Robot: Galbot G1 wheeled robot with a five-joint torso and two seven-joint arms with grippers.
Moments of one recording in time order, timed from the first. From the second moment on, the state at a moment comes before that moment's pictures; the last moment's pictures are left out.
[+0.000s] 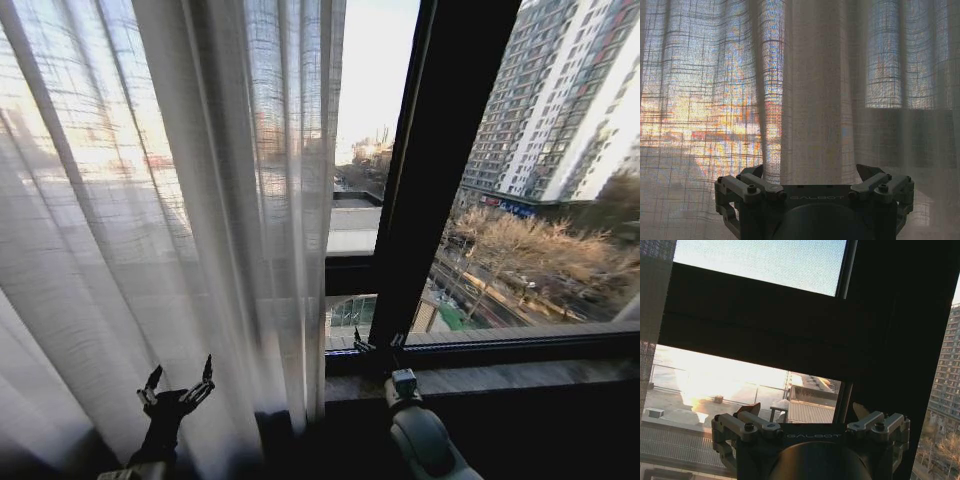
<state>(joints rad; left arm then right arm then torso) 1.83 -1.59 -0.71 -2.38 -0.15 -0.02 0.08 -1.30 1.22 0.28 2.00 0.07 -0.16 0.29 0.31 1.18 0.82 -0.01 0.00</state>
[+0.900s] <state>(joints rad) 1.76 -1.56 -0.54 -2.41 0.00 0.11 0.07 -1.26 1.22 0.28 1.98 0.12 -0.20 0.29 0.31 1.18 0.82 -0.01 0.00</state>
